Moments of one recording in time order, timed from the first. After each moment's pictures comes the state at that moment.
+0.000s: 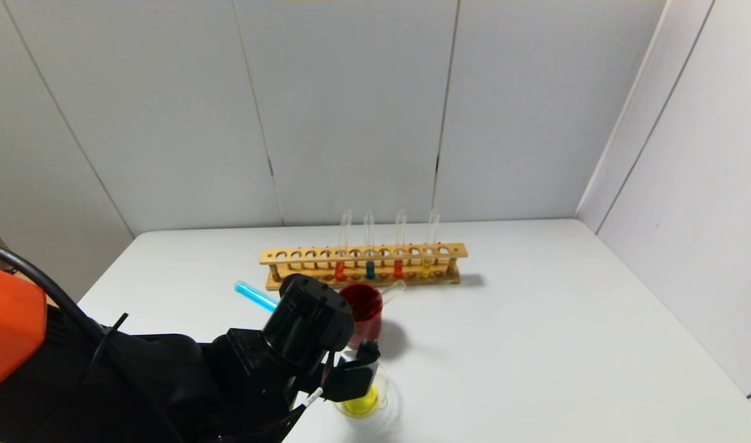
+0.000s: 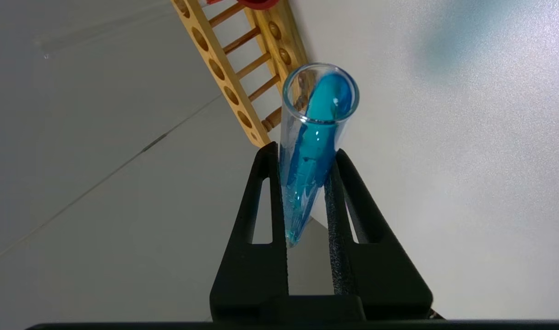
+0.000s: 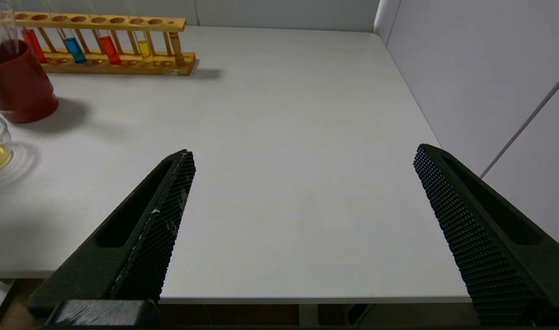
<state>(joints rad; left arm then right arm) -0.84 1.82 -0.74 -0.35 0.70 1.34 -0.01 0.00 -0.04 0.10 0.02 -0.04</state>
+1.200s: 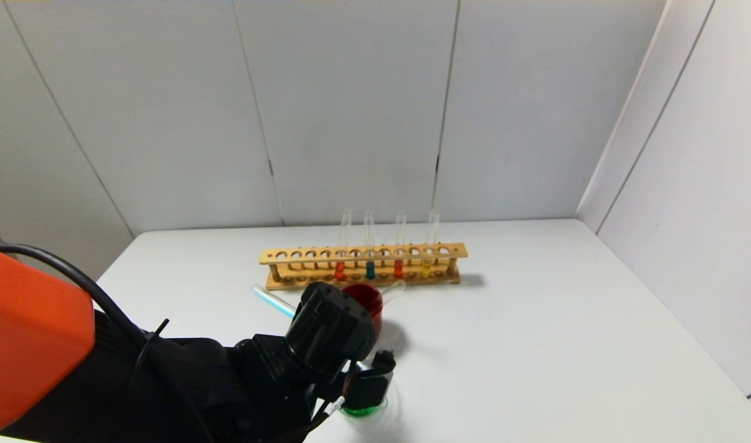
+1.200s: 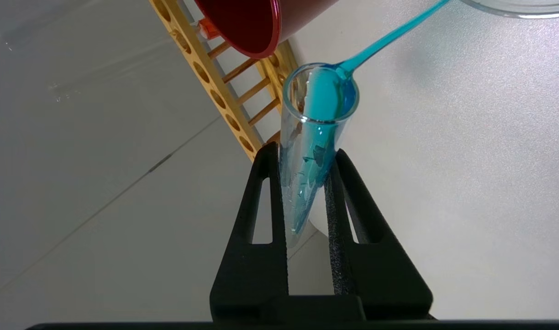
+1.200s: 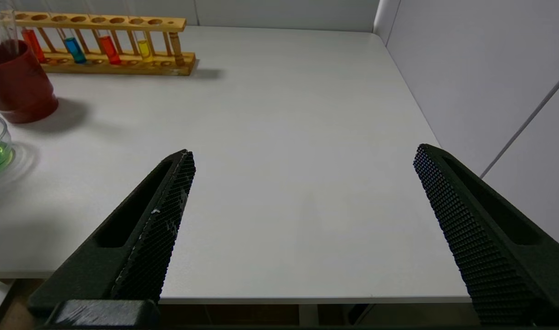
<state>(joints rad) -0.88 1.87 -0.77 -0.35 0.70 1.34 -0.01 0.00 -0.04 0.10 0.02 -0.04</state>
